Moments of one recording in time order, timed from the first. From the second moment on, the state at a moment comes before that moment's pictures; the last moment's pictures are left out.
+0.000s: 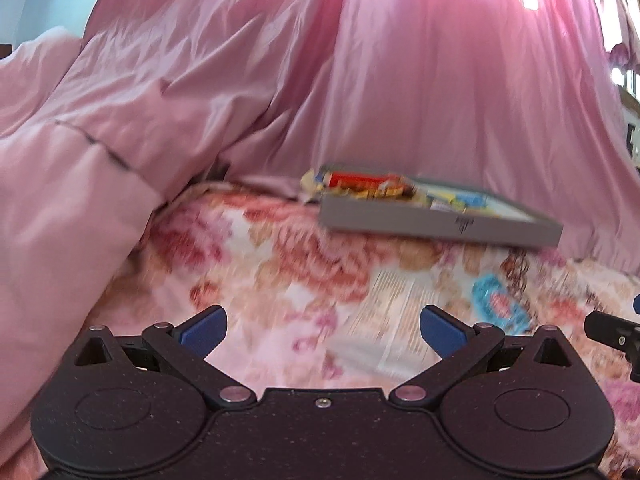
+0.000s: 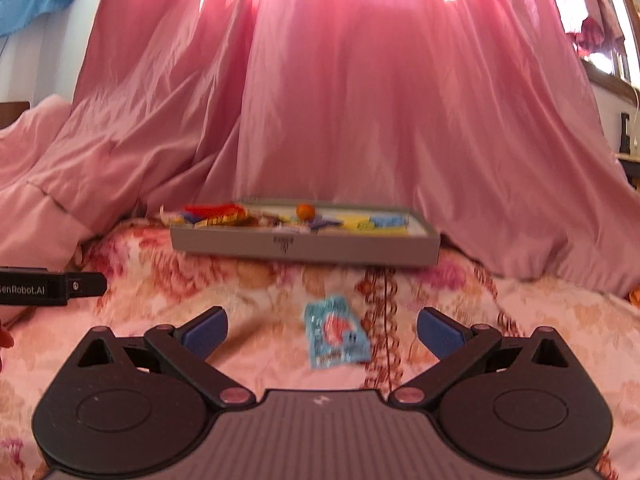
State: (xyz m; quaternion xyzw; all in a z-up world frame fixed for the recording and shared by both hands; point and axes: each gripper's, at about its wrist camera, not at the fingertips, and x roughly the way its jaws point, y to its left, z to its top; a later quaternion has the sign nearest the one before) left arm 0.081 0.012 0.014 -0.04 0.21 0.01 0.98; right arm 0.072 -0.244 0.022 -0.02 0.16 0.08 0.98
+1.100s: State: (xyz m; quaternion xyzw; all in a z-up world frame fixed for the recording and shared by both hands) left arm 0.088 0.002 -0.017 -0.01 0.28 -0.01 0.96; right arm 0.084 -0.227 -0.027 -0.04 0.29 0.06 0.95
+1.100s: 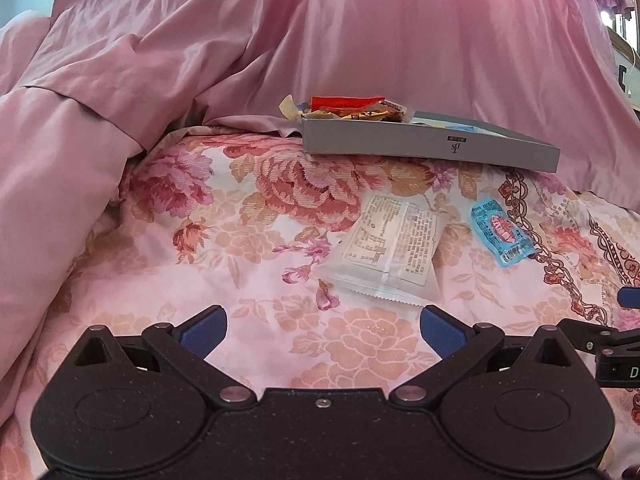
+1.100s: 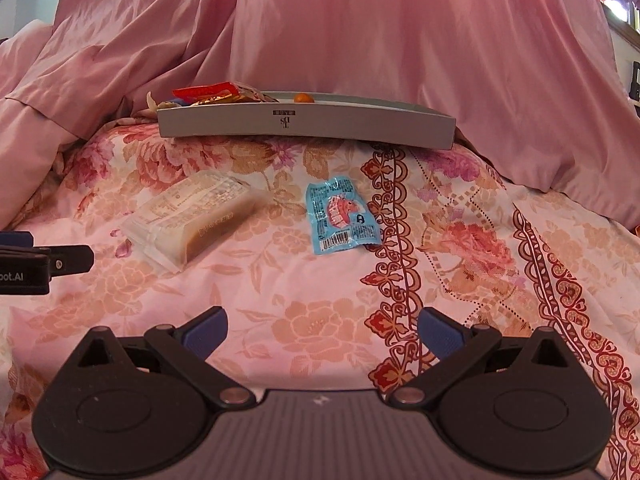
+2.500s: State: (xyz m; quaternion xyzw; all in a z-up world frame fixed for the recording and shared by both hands) left arm 0.215 -0.046 -0.035 0.11 0.31 -0.12 0.94; right arm 0.222 -0.246 -0.040 -0.06 0.33 0.09 0.94
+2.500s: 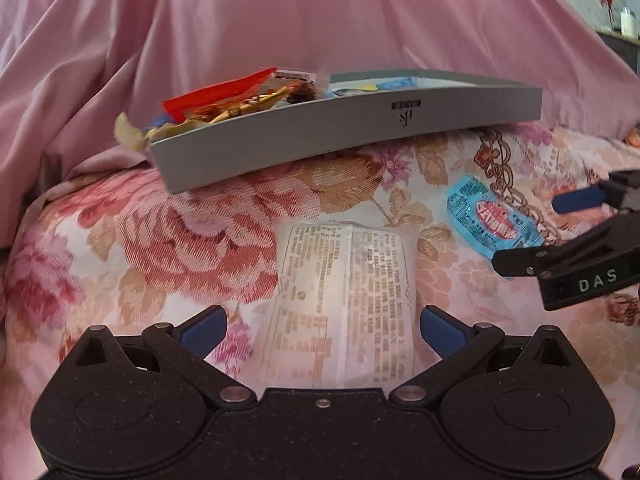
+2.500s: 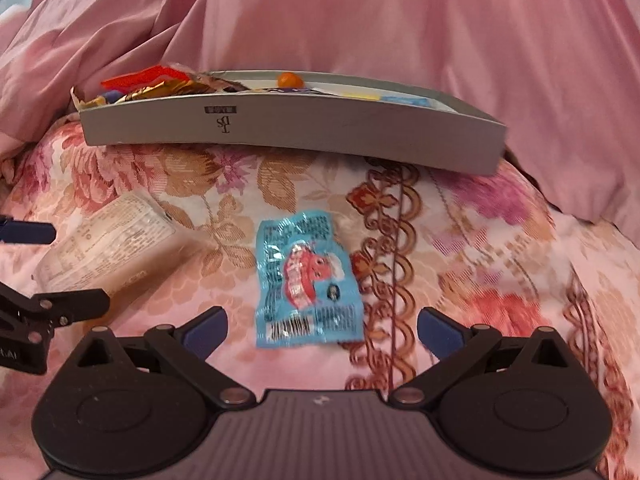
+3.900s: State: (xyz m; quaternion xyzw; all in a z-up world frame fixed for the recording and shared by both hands) left arm 0.174 -0.024 -0.028 0.05 0.41 -0.09 0.91; right arm 0.184 -0.221 -0.056 -0.05 0.34 0.23 0.91
